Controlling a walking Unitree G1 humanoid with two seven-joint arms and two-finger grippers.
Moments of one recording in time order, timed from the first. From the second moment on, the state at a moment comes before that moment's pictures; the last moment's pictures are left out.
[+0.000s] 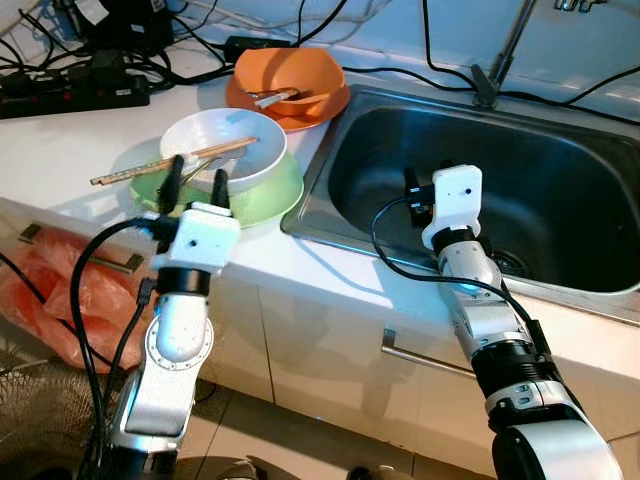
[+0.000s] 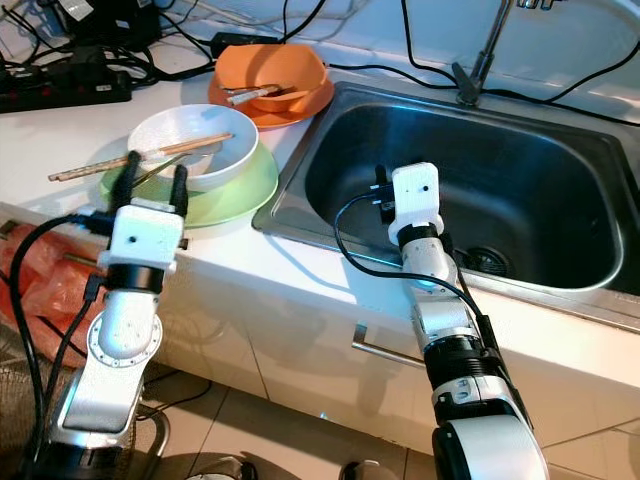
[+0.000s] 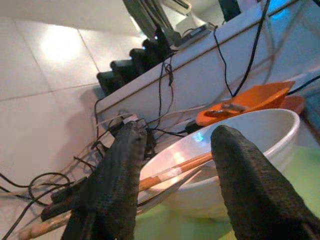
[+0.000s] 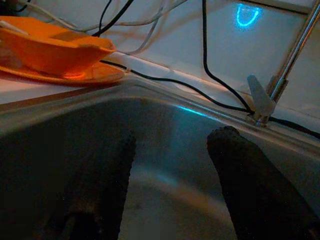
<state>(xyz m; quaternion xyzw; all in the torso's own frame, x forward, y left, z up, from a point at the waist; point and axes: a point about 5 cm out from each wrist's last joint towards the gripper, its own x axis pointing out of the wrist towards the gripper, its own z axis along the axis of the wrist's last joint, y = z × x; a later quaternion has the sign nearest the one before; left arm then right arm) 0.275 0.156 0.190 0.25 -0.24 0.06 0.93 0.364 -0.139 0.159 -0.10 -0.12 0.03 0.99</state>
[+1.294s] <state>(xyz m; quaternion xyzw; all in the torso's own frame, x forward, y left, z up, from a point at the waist) 0.275 0.186 0.180 0.19 -0.21 0.09 0.95 0.364 -0.137 0.156 -0.10 -0.11 0.05 0.99</state>
